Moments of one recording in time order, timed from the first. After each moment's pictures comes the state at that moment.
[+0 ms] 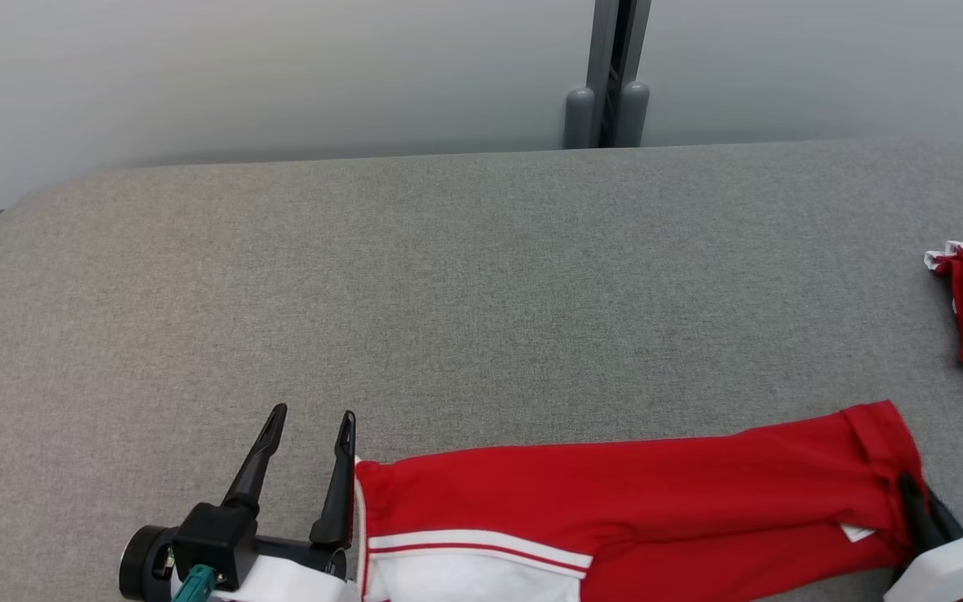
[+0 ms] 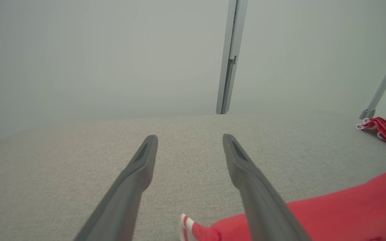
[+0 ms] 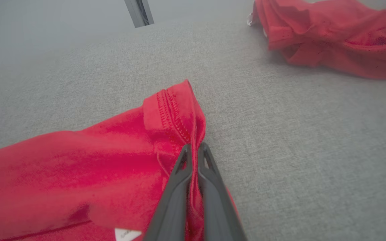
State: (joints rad) left arm 0.01 0.09 -0.24 0.11 -0.22 0.06 -0.26; right arm -0.16 -0.25 0.10 0.74 0.49 0.13 -0.26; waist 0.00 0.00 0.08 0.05
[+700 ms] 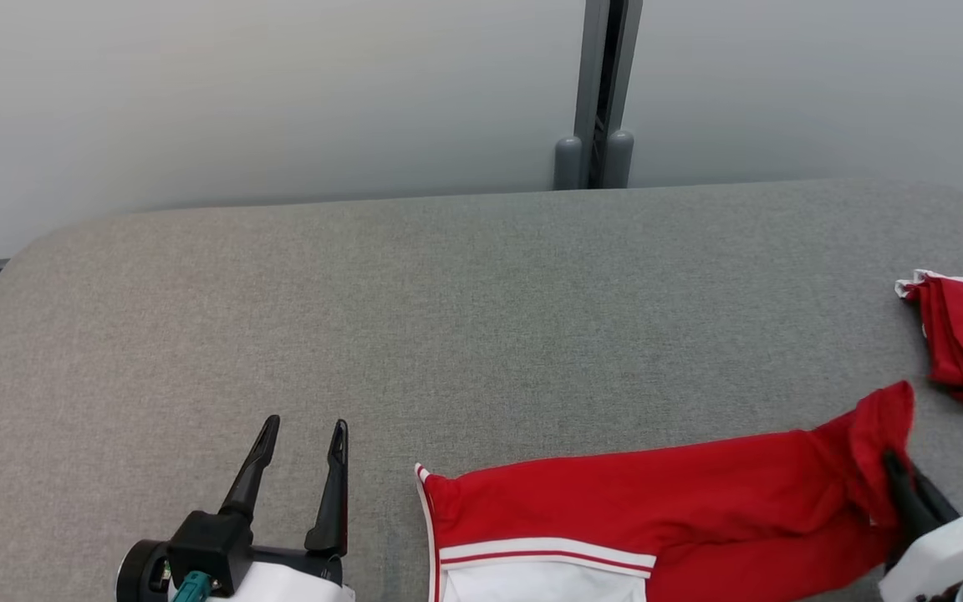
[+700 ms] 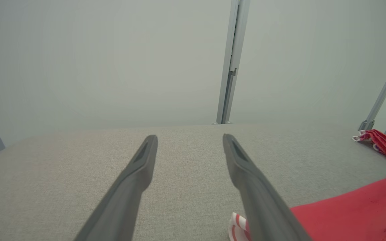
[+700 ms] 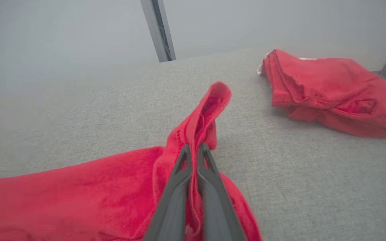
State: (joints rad) left arm 0.03 0.07 -0.22 0.13 -0.22 0.06 -0.26; right arm -0.15 -0.36 0.18 0.60 0.56 0.13 -0.19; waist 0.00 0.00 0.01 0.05
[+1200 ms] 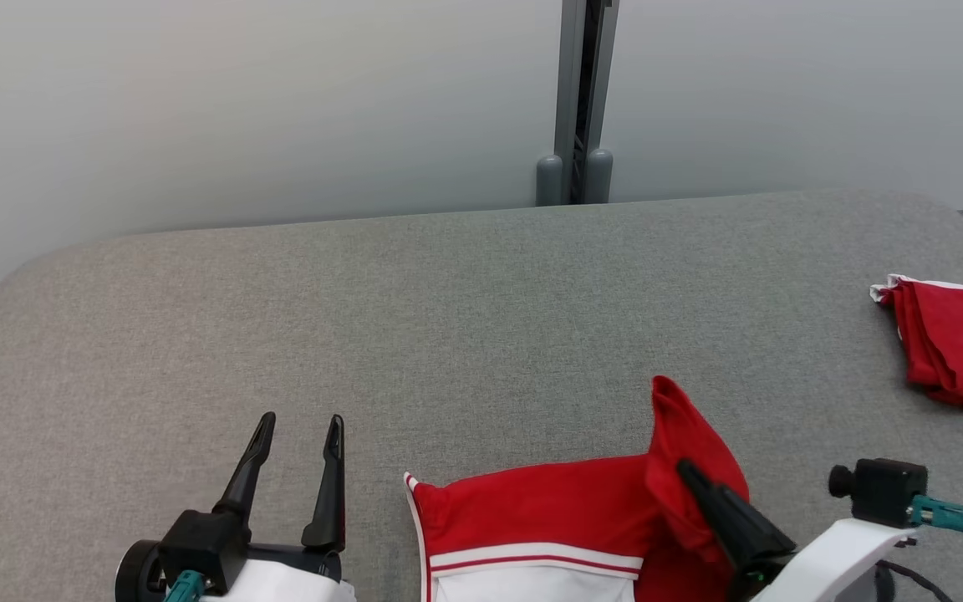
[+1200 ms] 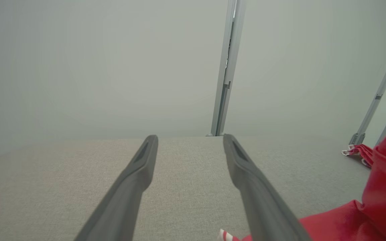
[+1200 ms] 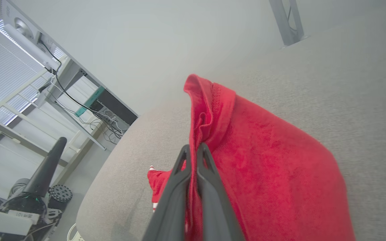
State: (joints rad) left arm 0.03 0.06 -0.21 0.12 -0.24 0.06 -0.26; right arm 0.03 -0.19 0.26 0.00 0.81 0.13 0.18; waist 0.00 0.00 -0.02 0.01
